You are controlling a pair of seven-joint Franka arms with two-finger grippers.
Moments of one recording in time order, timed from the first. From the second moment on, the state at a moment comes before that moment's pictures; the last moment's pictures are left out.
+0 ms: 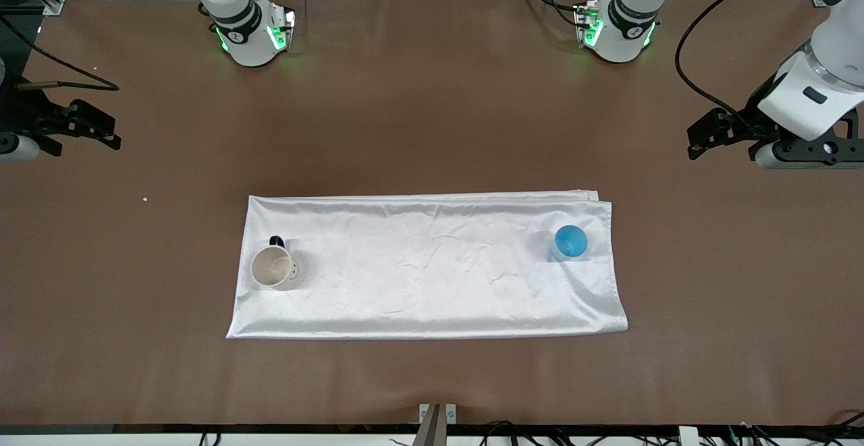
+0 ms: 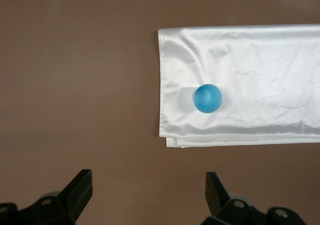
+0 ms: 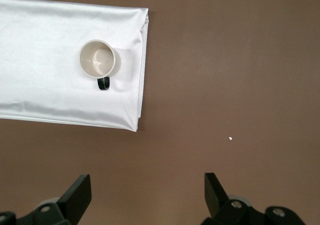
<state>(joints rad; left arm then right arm) -0.10 0.03 -0.07 -1.57 -0.01 1.66 -0.15 -0.13 -0.02 0.10 -1.64 0.02 1.61 -0.13</state>
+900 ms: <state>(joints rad) -0.10 0.04 -0.07 -1.57 -0.01 1.66 -0.15 -0.13 -0.01 0.10 -1.64 0.02 1.61 -0.13</state>
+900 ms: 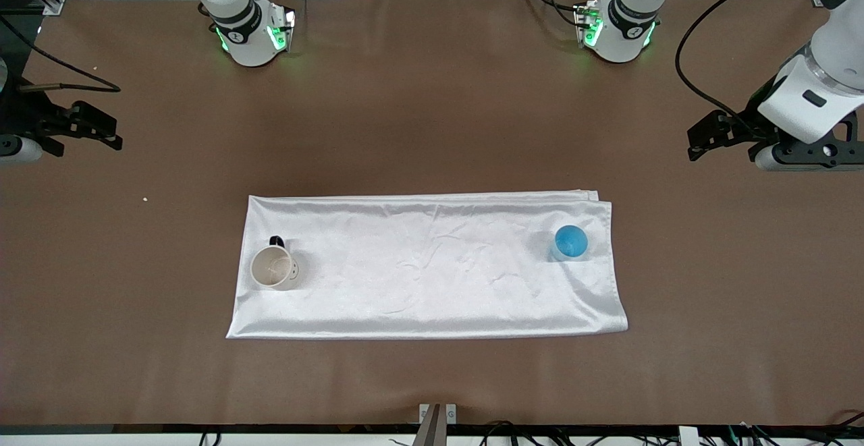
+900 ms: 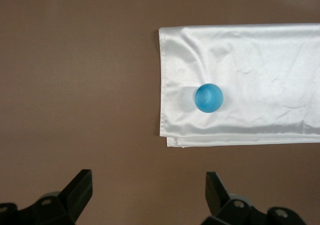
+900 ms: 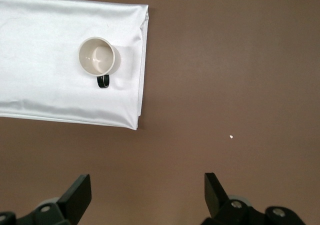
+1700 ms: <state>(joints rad) -0.12 0.17 -0.07 -1.57 -0.01 1.74 -0.10 -0.12 0.05 0.10 -1.64 0.02 1.62 -0.13</state>
